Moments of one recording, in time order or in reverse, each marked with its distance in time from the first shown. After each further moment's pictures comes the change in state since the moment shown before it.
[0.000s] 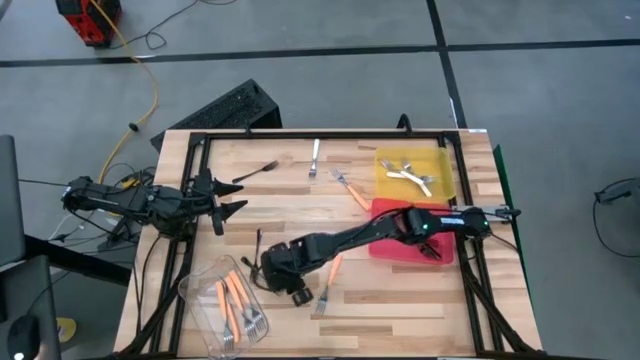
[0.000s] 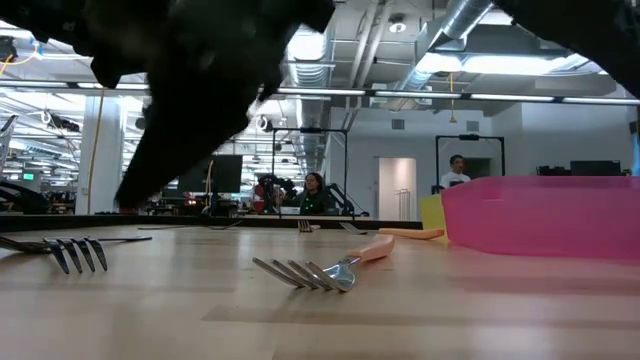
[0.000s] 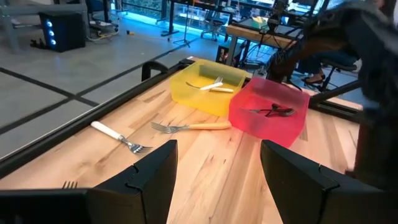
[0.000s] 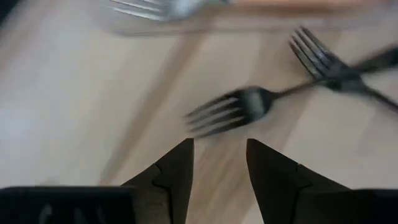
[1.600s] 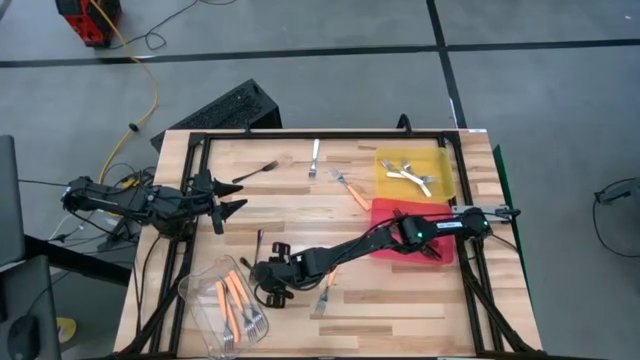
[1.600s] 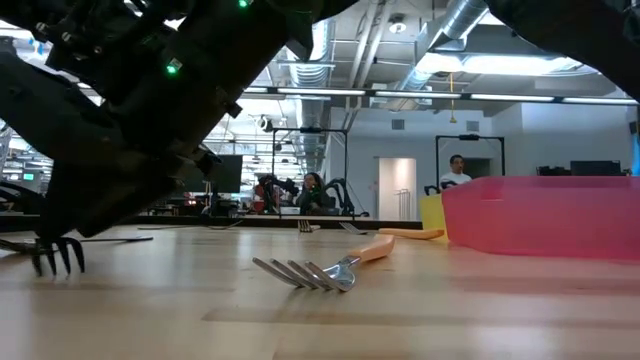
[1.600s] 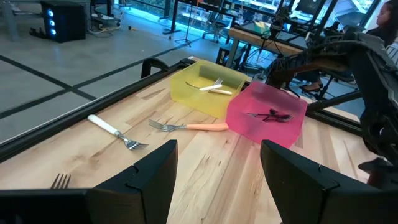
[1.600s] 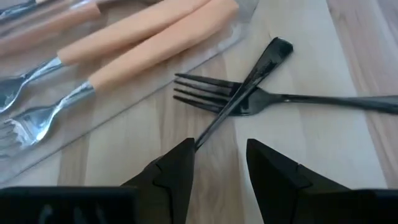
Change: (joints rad) left arm 0.000 0.000 0.001 0.002 -0.006 -0.066; right arm 0.045 0.105 0.005 0.231 0.394 0.481
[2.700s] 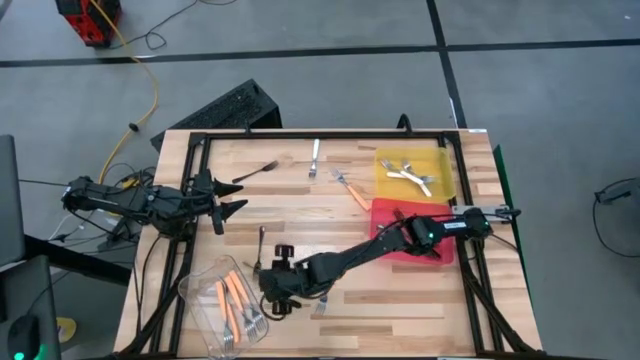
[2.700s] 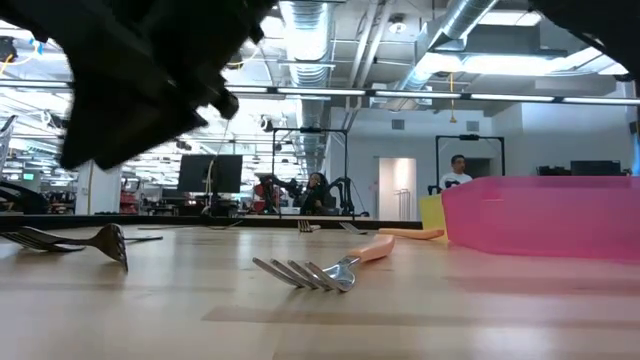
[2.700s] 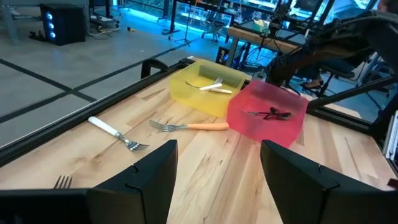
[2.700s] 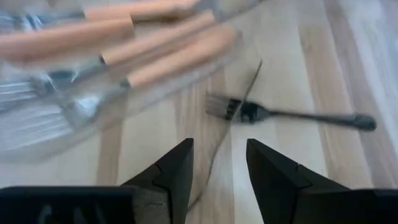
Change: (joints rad) left arm 0.000 0.002 0.000 -0.001 0.003 0.019; right arm 0.055 -0.115 -0.008 -0.073 0.110 -0.073
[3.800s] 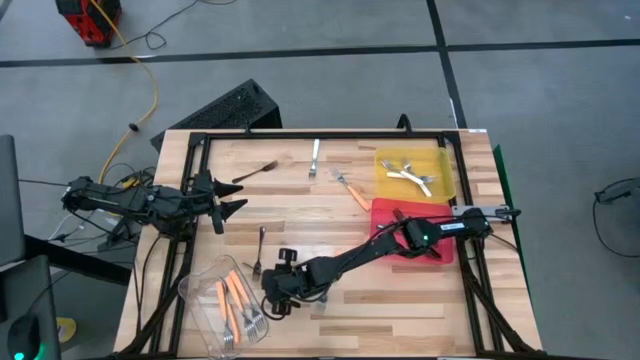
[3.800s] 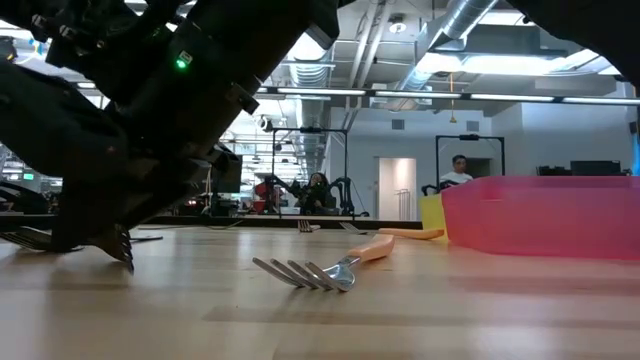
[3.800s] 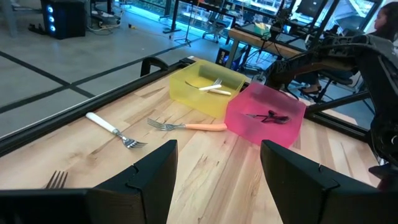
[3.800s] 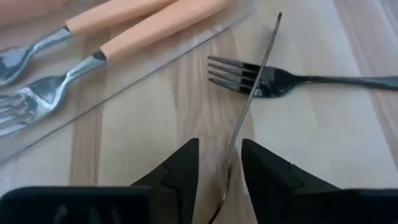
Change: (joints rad) left arm 0.000 0.000 0.000 0.002 -0.002 -0.042; right arm -0.005 0.060 -0.083 0.116 -0.027 0.111
